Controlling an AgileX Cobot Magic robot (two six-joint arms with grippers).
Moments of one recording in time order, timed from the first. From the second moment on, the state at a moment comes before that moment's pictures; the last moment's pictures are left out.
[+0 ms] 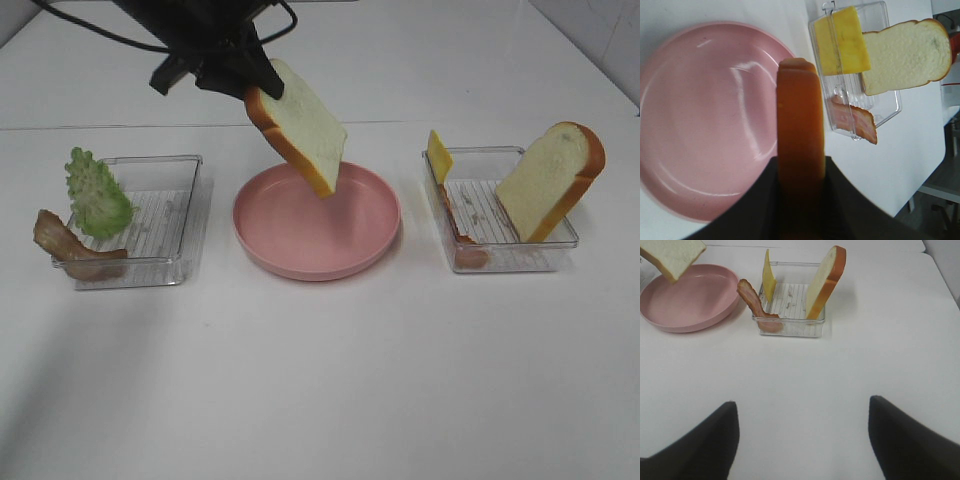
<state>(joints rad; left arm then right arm) -0.27 2.29 -2.08 -0.77 1.13 0.06 -0.03 -0.01 -0.51 0.15 1.07 -0.13</state>
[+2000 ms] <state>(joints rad) -0.44 2.38 -2.10 -0.35 1.04 -0.13 -0.03 -0.01 -0.51 0.15 1.07 -0.13</state>
